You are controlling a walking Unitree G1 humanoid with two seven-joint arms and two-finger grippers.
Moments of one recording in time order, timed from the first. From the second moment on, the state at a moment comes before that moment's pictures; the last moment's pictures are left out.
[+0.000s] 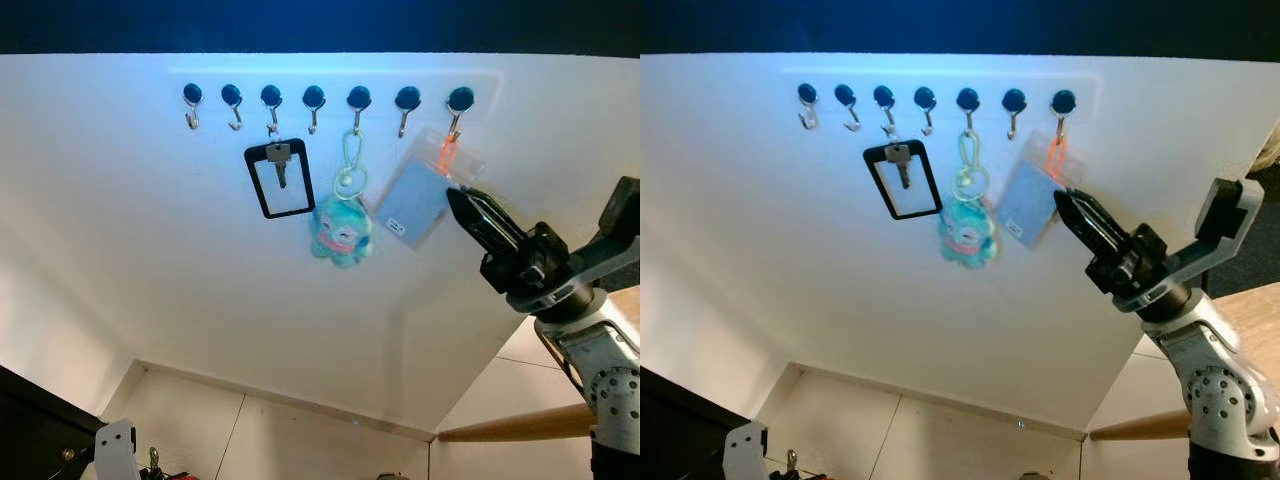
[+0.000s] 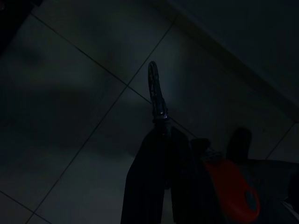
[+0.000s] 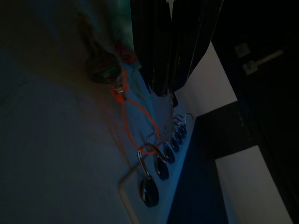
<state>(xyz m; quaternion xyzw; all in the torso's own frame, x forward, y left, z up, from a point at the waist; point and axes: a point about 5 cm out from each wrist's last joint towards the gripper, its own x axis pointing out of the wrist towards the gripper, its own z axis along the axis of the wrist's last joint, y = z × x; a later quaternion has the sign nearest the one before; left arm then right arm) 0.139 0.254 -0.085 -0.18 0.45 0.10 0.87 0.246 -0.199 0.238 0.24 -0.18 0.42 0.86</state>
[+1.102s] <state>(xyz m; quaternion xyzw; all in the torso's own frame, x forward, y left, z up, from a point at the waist) 0.139 0.253 -0.086 -0.18 0.45 0.10 0.87 0.247 -0.192 0.253 0.24 -0.20 0.43 0.85</state>
